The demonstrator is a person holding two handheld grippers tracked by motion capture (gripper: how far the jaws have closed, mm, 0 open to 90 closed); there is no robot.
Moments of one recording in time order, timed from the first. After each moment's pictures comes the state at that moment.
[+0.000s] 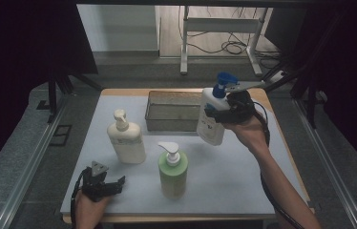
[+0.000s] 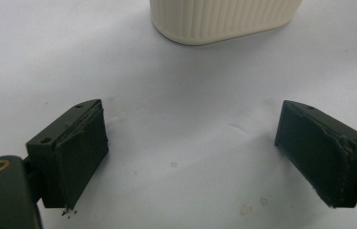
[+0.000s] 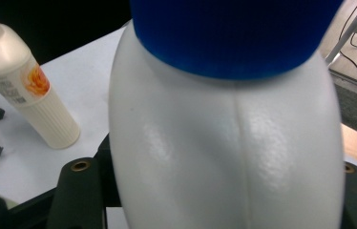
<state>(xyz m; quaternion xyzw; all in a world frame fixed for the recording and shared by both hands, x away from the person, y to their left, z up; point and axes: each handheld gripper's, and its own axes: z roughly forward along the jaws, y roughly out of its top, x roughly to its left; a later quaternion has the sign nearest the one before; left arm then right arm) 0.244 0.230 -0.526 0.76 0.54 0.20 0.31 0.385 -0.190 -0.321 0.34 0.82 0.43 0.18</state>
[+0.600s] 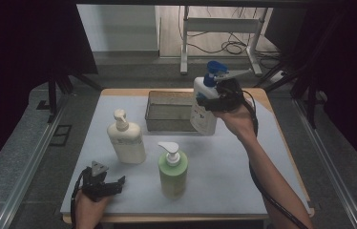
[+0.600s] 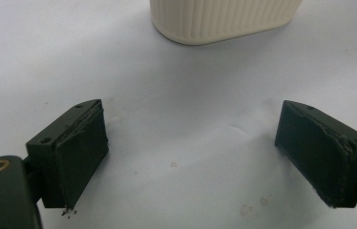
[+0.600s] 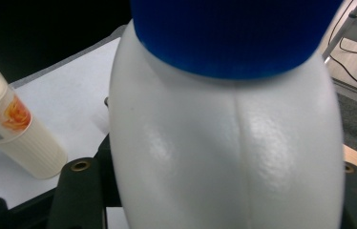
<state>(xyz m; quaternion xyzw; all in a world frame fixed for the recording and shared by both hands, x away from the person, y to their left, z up) 0.244 0.230 -0.526 0.76 0.54 0.20 0.31 0.413 -0.164 -0.312 0.35 0.81 0.43 0.20</state>
